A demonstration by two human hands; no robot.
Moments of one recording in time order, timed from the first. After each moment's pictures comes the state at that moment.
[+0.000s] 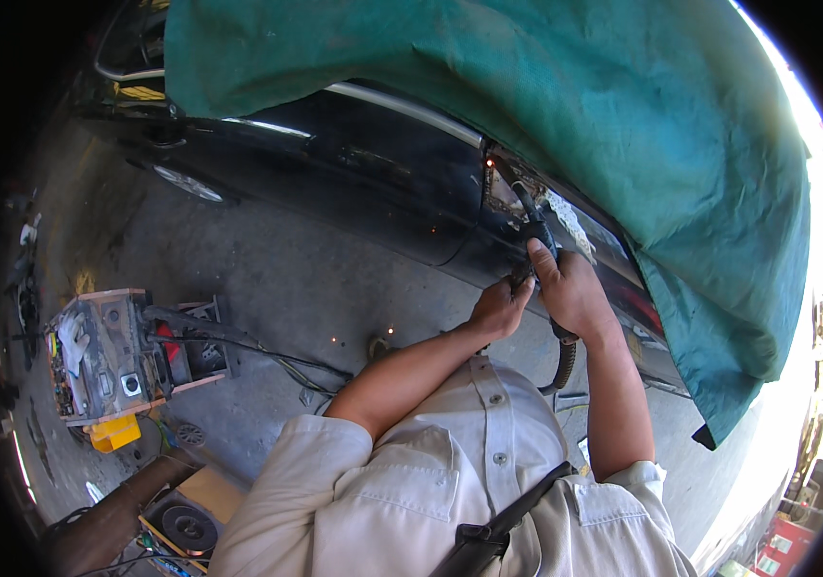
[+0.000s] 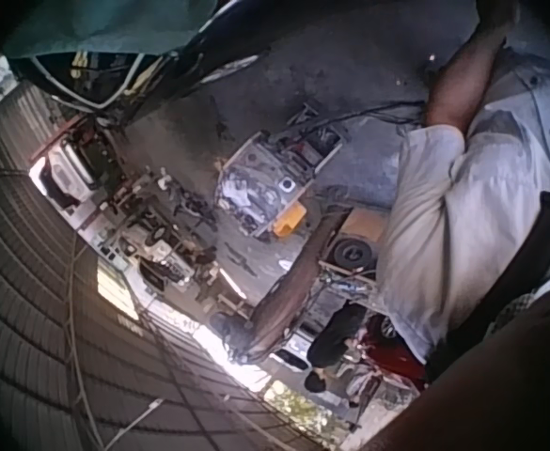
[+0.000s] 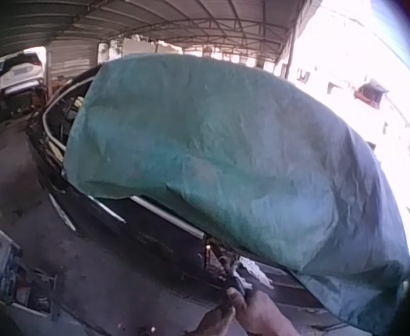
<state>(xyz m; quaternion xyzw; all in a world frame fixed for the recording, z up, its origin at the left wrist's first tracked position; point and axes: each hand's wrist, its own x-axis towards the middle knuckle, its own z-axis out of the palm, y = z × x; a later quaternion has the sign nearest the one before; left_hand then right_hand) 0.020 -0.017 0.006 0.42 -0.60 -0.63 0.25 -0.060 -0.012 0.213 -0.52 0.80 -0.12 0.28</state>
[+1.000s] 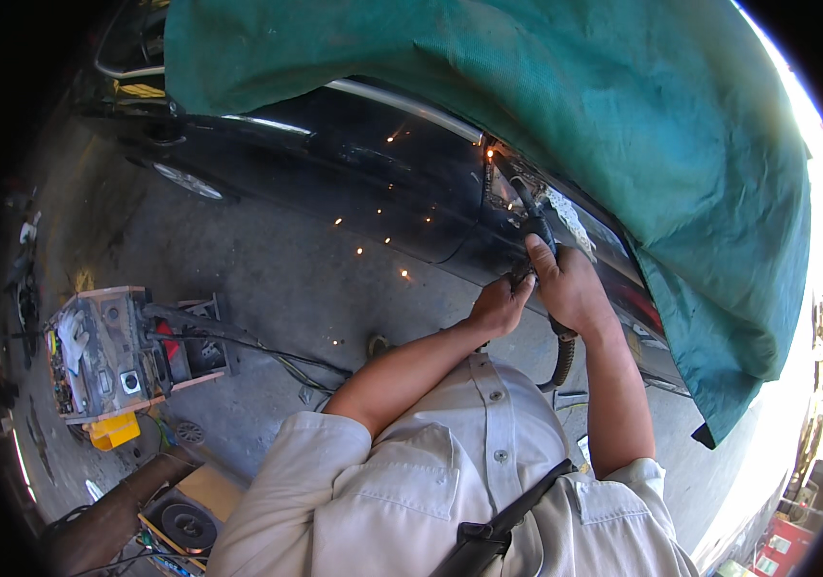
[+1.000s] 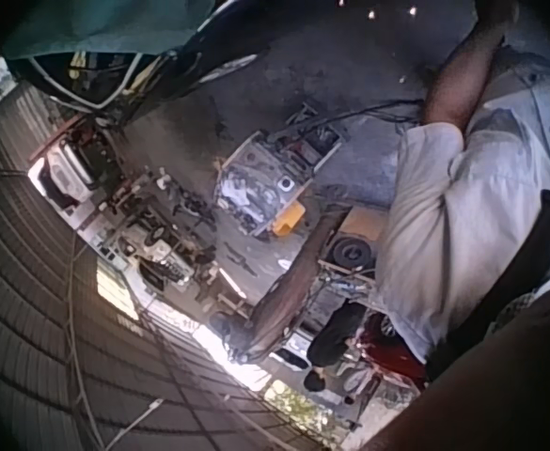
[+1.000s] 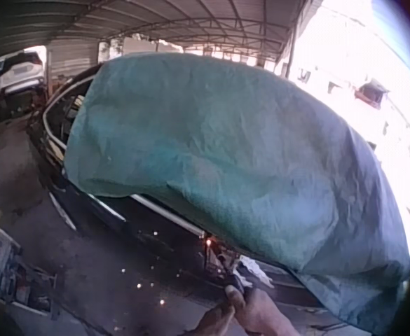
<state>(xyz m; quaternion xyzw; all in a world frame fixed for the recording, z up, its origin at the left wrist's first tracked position) 0.023 -0.019 0.009 0.43 -0.61 -0.63 0.20 -0.056 -0.013 0.216 -0.52 0.80 -0.12 0.28</state>
